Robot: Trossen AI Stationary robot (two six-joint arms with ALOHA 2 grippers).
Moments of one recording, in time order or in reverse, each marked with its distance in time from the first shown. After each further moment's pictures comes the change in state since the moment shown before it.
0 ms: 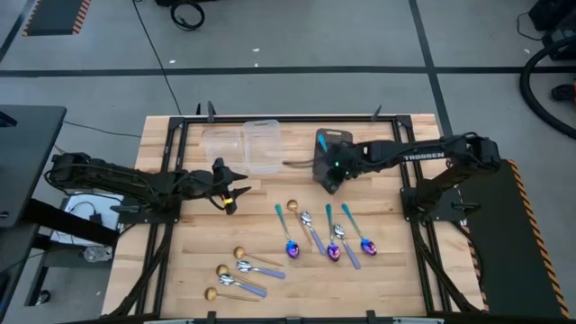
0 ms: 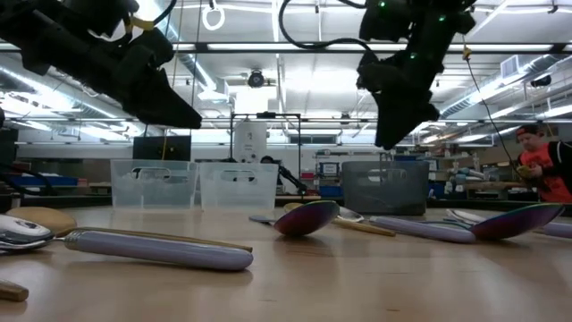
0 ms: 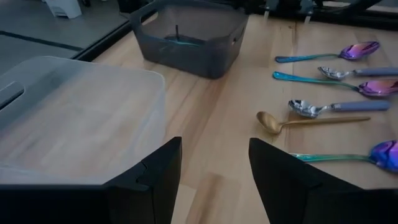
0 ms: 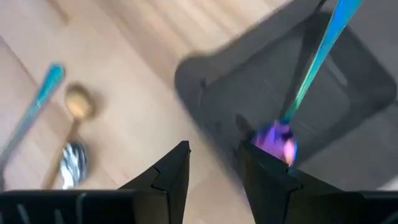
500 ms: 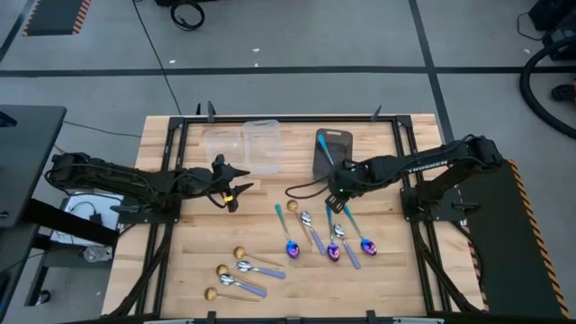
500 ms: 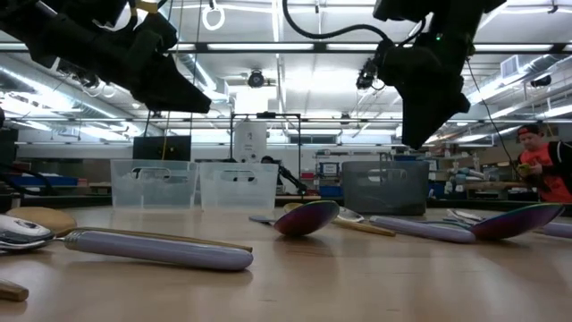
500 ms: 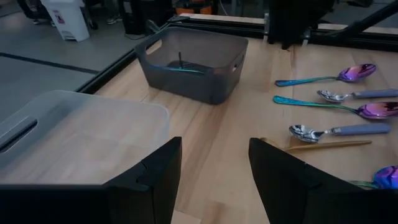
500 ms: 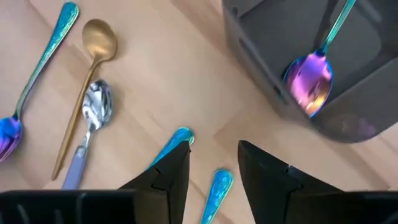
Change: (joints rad) left arm 0.001 0.000 0.032 0.045 -0.020 0.057; right arm 0.205 -0.002 0.000 -0.110 0.023 0.231
